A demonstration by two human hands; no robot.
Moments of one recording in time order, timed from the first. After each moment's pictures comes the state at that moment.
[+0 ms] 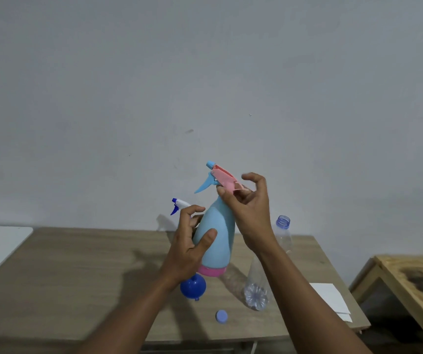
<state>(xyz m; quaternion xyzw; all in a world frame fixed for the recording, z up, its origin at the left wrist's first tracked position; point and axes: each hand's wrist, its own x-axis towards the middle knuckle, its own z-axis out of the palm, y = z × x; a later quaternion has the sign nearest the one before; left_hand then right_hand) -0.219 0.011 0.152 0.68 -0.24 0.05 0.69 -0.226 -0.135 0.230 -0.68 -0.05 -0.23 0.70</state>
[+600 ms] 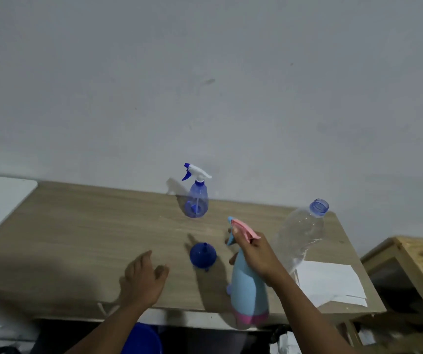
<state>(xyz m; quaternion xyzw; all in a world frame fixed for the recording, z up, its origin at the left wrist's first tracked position) -0.191 0.111 -0.082 0.94 0.11 -0.08 0.31 -0.214 -0.157 0.083 -0.82 0.07 0.04 0.56</state>
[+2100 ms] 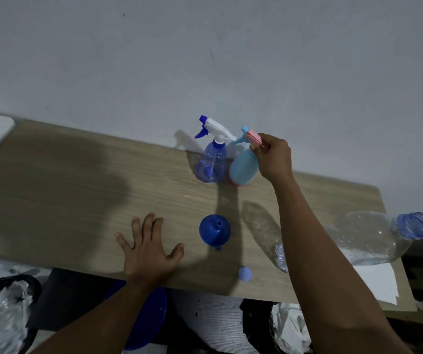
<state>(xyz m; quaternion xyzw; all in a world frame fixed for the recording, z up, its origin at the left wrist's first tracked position) -0.166 0.102 -0.119 0.98 0.05 -0.08 0.15 0.015 -0.175 0.033 -0.91 0.09 -0.08 0.40</state>
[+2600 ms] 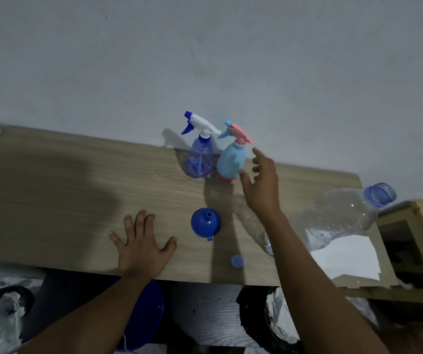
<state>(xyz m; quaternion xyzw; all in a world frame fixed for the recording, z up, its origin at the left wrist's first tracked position) -0.168 0.102 -0.122 0.99 0.05 -0.08 0.13 -0.082 -0.174 0.003 -0.90 0.06 -0.17 0.40</state>
